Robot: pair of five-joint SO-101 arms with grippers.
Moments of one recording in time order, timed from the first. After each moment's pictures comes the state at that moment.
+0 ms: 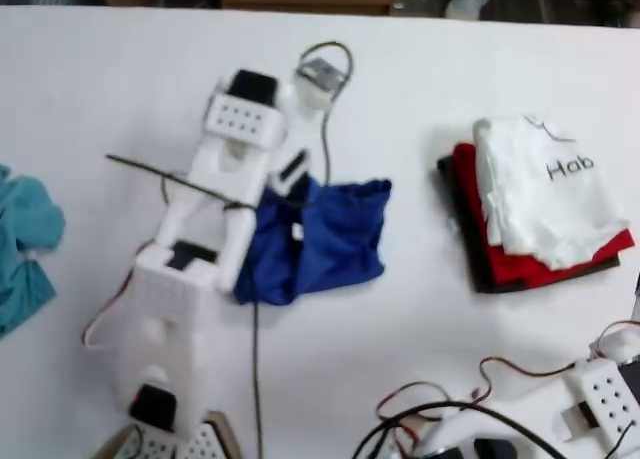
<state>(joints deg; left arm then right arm) 12.0 39.3 -45.0 101.2 -14.8 63.8 -47.5 60.7 49.3 48.0</state>
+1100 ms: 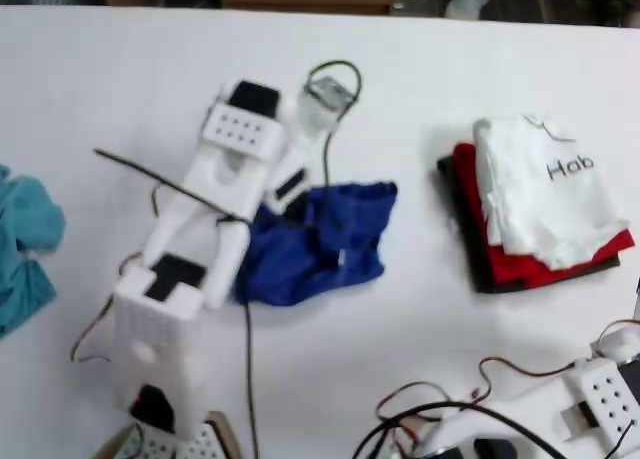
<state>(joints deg) 12.8 27.5 -27.6 97.9 -18.8 63.5 -47.5 60.9 47.2 48.0</state>
